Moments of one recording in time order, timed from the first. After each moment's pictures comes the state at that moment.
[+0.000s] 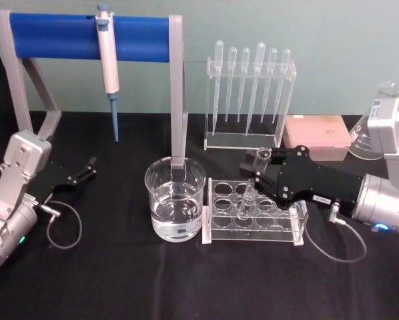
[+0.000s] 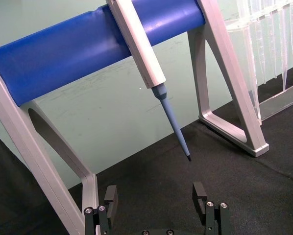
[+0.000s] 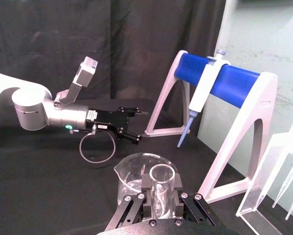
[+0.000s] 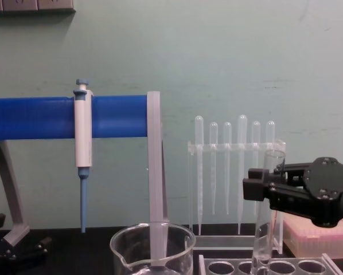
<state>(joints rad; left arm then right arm) -0.20 0.60 0.45 -1.41 -0.25 -0.12 0.03 0.32 0.67 -0.48 -1.59 0.54 -0.09 0.73</state>
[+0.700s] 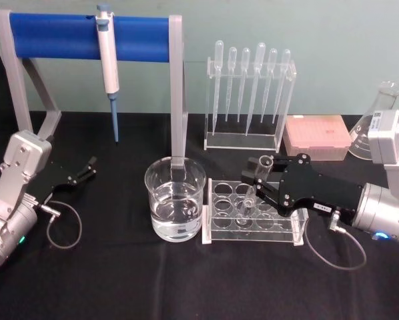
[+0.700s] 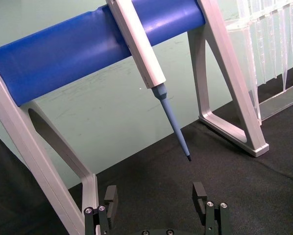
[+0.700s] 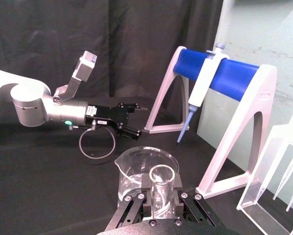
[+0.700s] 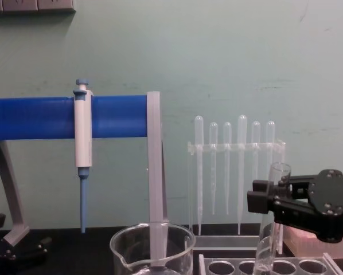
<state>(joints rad) -0.20 0.60 0.45 -1.41 -0.25 -0.12 0.03 0.29 0.66 -0.48 -1.58 0.53 -0.12 0.73</state>
